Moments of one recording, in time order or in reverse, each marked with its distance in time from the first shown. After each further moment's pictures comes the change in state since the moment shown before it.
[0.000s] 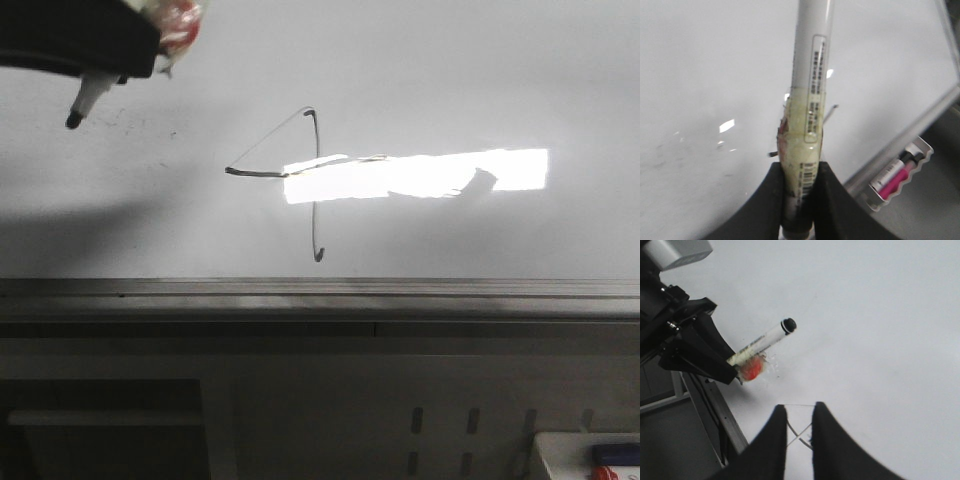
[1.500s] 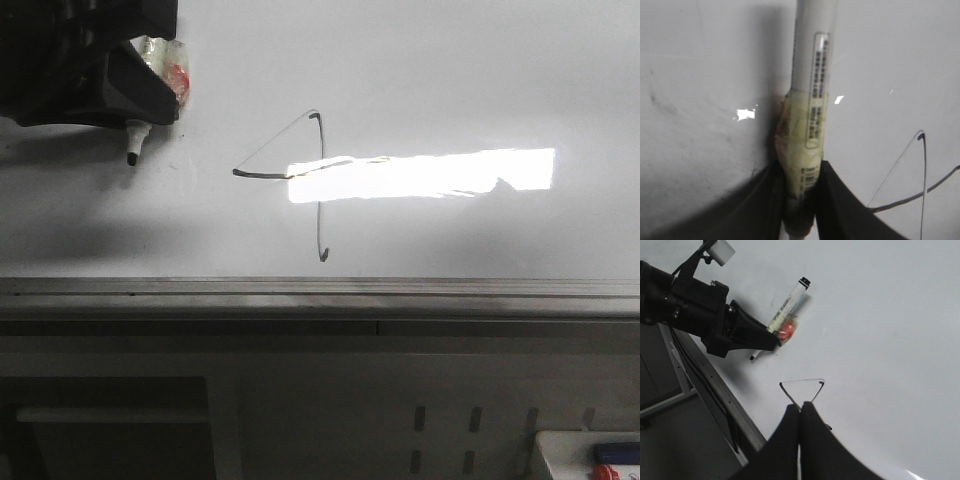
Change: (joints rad) left arm -0.008 0.285 -0.086 -0.197 -0.277 -0.001; right arm -0.056 -0.011 0.071 0.069 0.006 0.009
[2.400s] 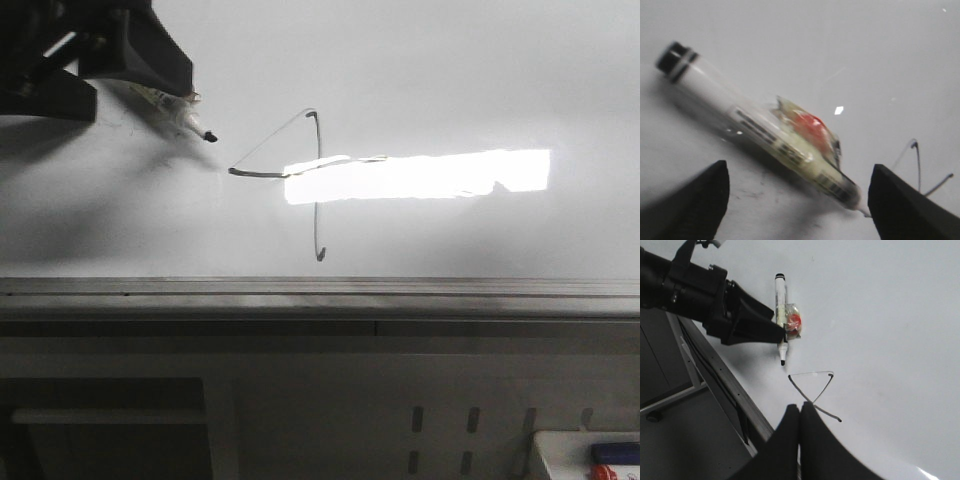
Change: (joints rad) left arm -0.001 -0.111 0.021 -0.008 -0.027 0.000; right arm 0.000 -0.002 0.002 0.015 0.046 0.000
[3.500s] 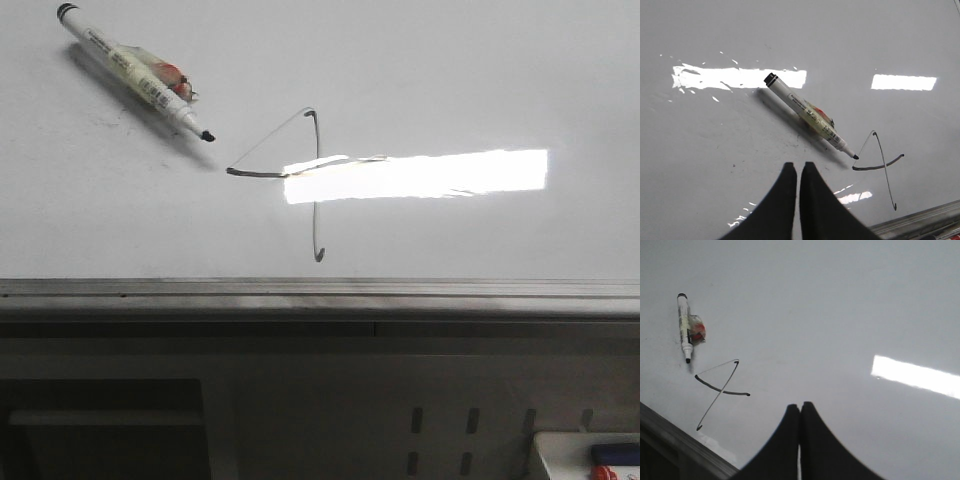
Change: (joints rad) left arm 0.006 -0.815 0.446 0.123 -0.020 -0.001; right arm 0.000 -0.551 0.595 -0.001 -0.534 0.000
